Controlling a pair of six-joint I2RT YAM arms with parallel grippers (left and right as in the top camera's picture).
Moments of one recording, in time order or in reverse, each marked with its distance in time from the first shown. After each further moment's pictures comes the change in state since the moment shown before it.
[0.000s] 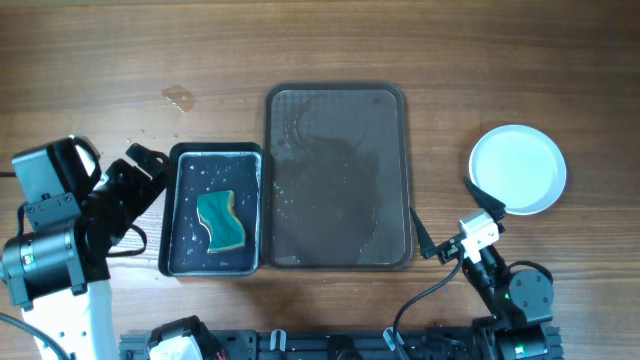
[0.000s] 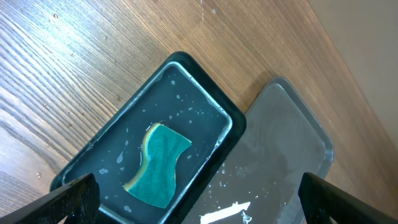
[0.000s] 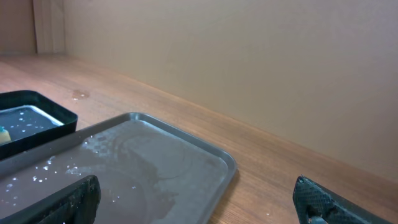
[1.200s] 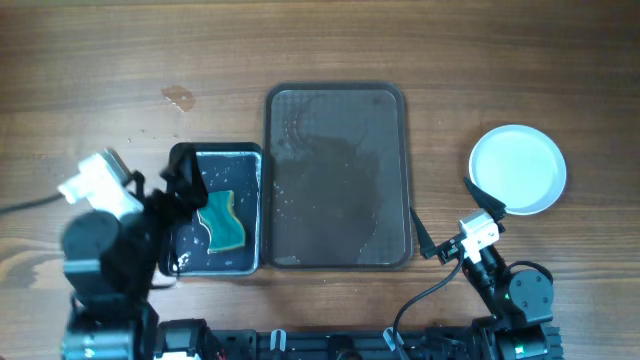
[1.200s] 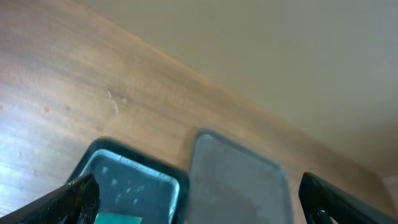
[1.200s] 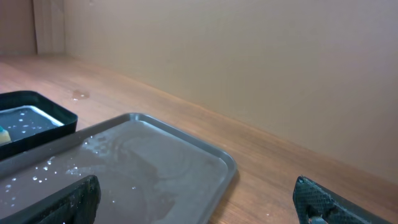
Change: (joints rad) left arm -0.254 -0.458 -0.420 0.554 -0.108 0.056; right arm 0.000 -0.002 0.000 0.000 0.000 0.000
